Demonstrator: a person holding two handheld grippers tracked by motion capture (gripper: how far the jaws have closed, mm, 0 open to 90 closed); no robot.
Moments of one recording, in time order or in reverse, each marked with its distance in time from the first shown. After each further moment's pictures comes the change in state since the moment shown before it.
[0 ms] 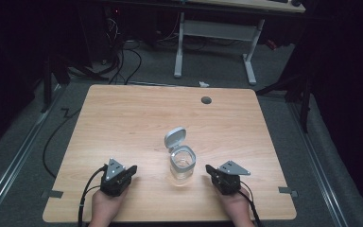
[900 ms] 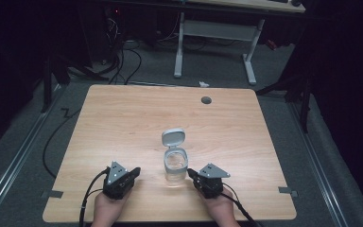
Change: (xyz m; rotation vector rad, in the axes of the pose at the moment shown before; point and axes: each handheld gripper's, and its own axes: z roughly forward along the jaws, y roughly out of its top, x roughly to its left) left arm -0.012 -0.007 0.000 0.010 -0.051 -0.004; right arm 0.048 0.009 0.017 0.007 0.083 -0.081
